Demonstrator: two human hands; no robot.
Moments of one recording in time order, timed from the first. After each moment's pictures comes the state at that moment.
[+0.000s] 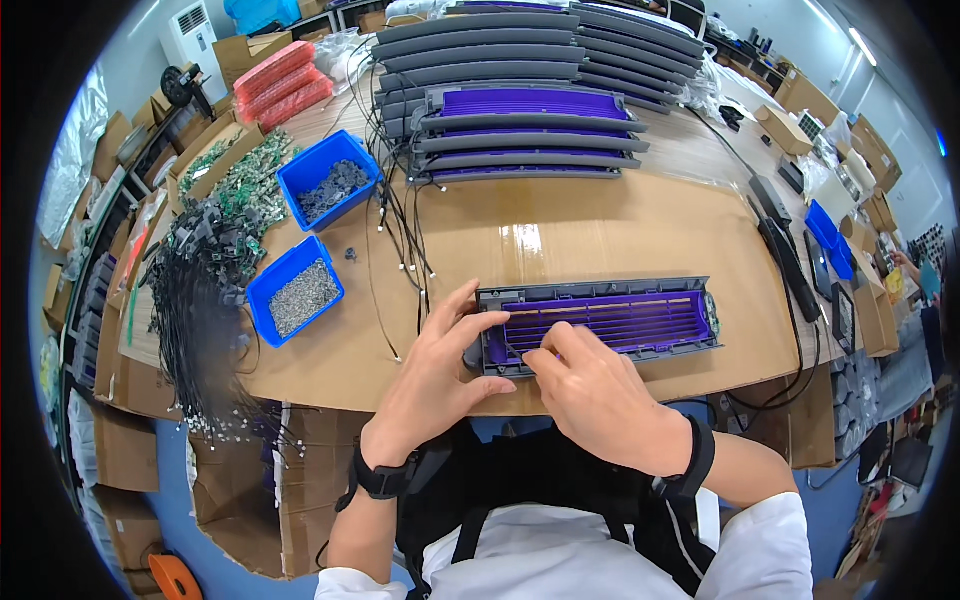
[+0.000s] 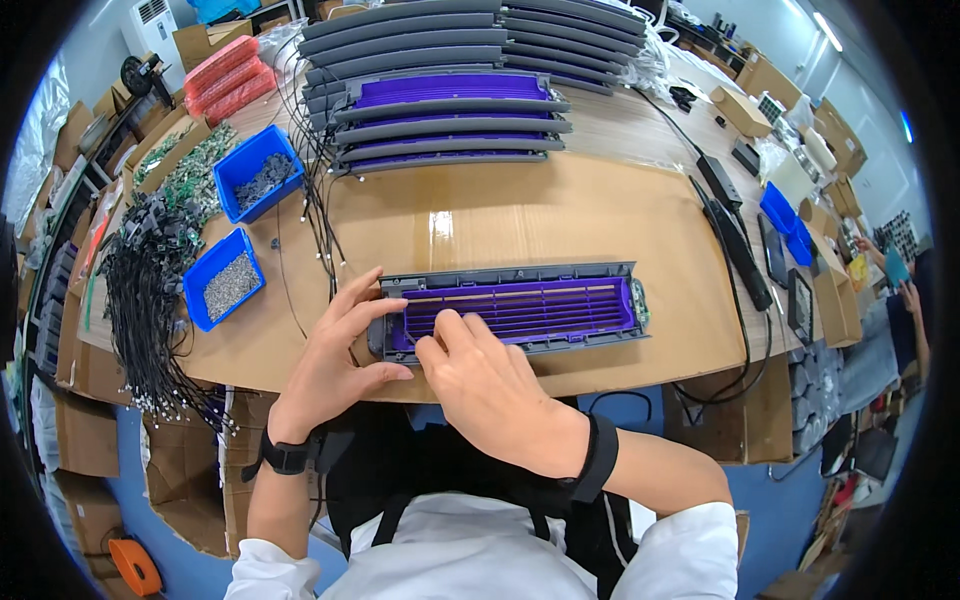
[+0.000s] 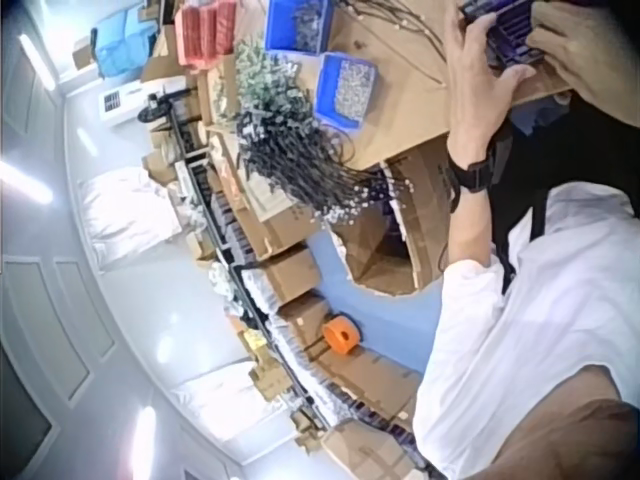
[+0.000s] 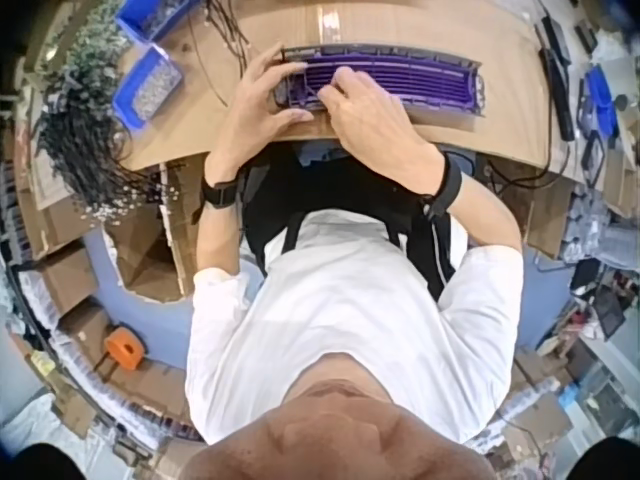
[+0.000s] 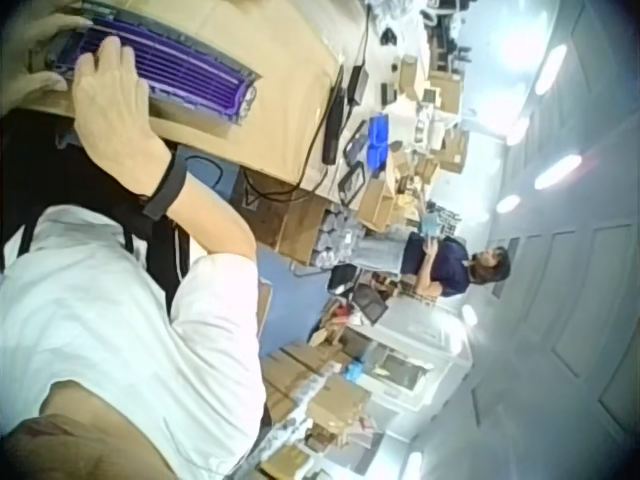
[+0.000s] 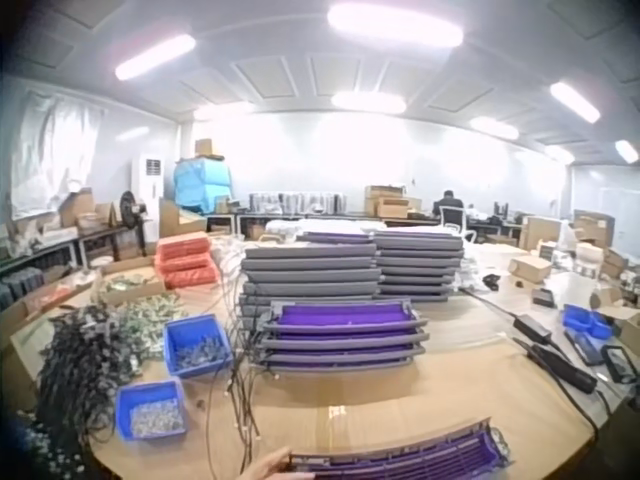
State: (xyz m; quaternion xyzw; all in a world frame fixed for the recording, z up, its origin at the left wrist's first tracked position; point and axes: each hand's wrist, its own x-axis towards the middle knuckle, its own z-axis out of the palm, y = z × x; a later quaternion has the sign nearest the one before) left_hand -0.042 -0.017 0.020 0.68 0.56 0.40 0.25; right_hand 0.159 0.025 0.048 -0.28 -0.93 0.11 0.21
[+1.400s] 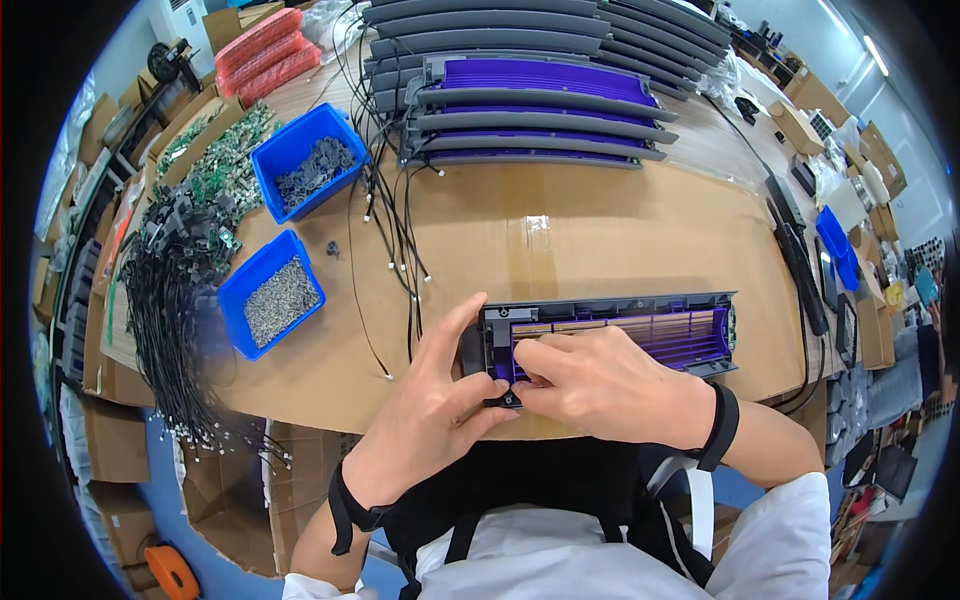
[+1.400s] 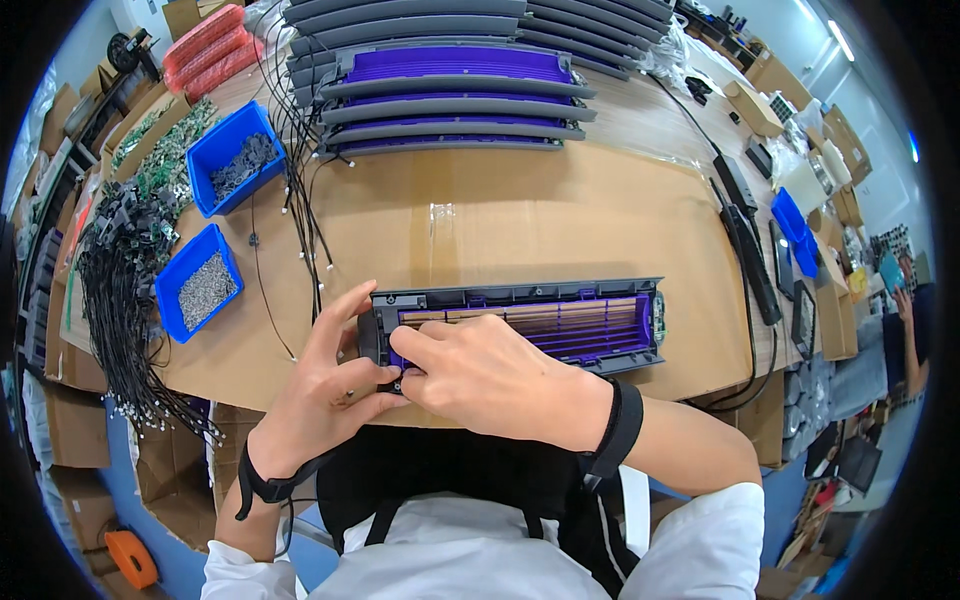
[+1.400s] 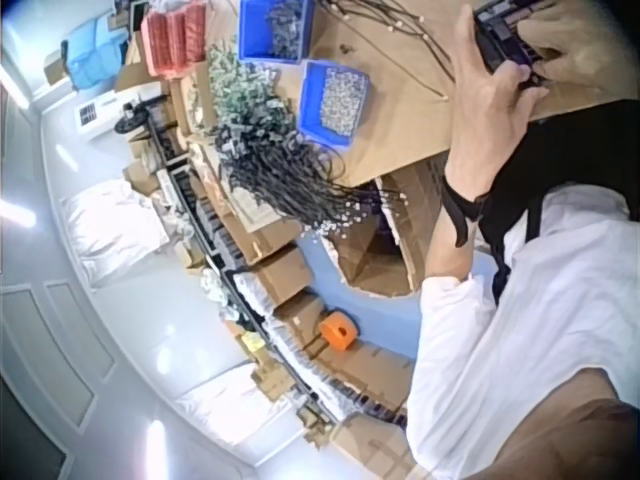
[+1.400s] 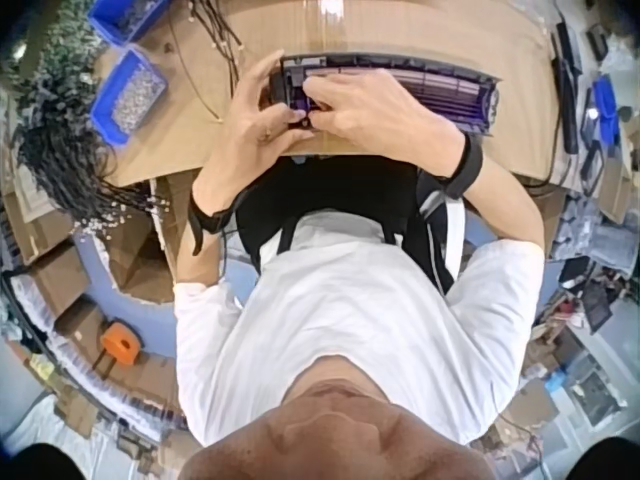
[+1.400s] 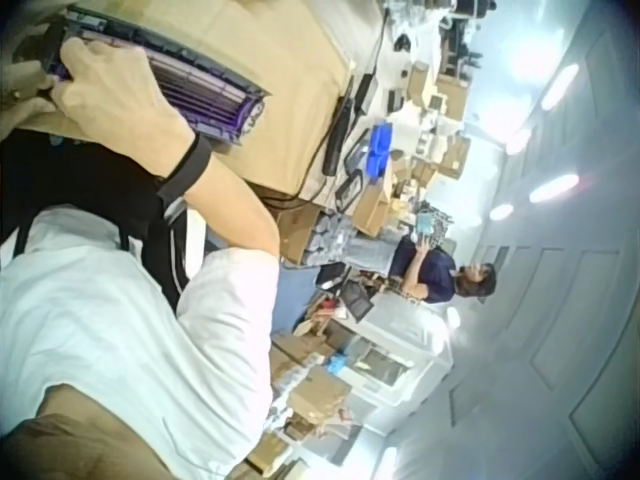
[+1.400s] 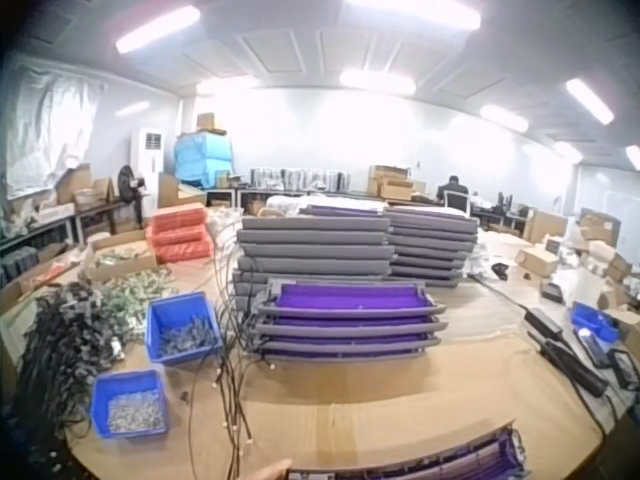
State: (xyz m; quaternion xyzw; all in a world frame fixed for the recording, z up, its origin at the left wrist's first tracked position) left_hand -0.050 -0.017 0.013 0.74 0.51 0.37 0.21; right_hand 0.146 0.082 0.050 -0.02 -0.99 0.08 0.13
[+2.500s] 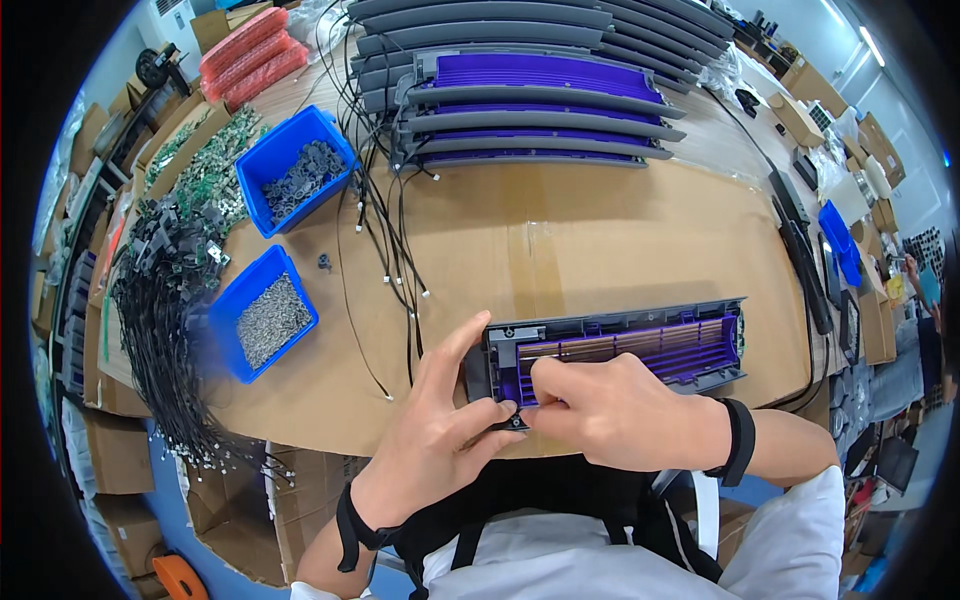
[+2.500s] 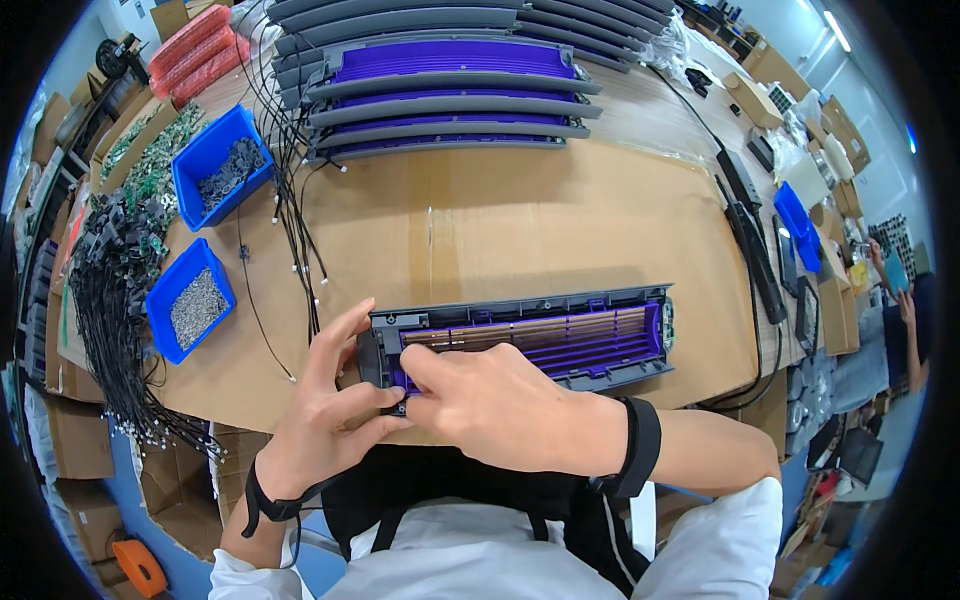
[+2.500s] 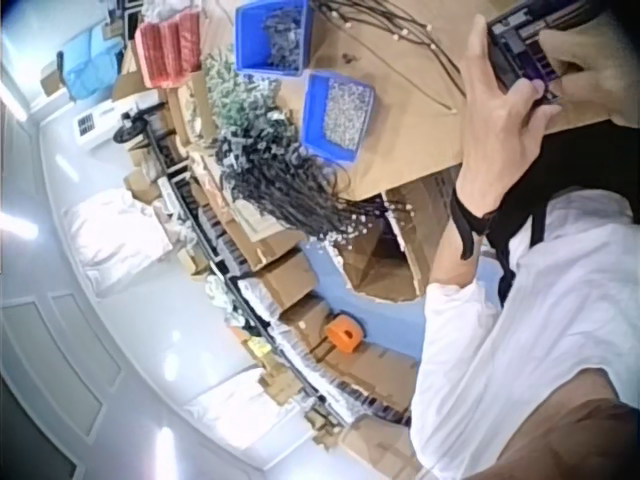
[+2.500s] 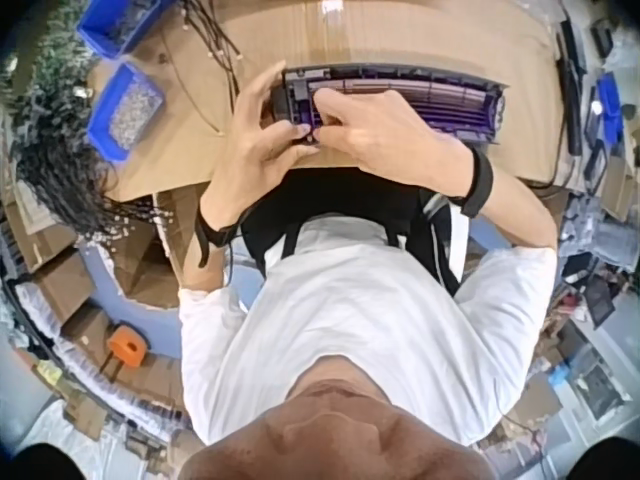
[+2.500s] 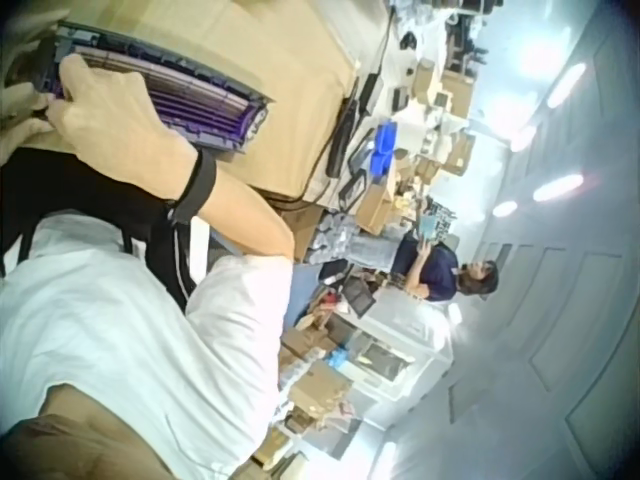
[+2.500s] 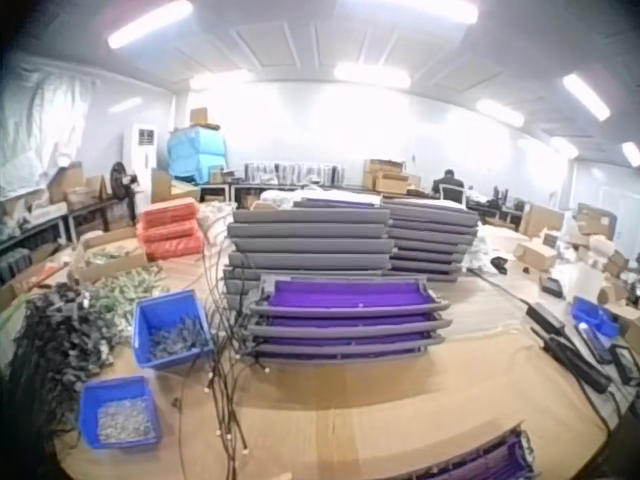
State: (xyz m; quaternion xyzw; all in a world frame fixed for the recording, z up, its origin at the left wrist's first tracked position) left_hand -0.051 -0.016 0.008 0.73 0.51 0.40 0.22; right_hand 0.150 0.076 0.056 -0.08 -0.97 0.19 0.09
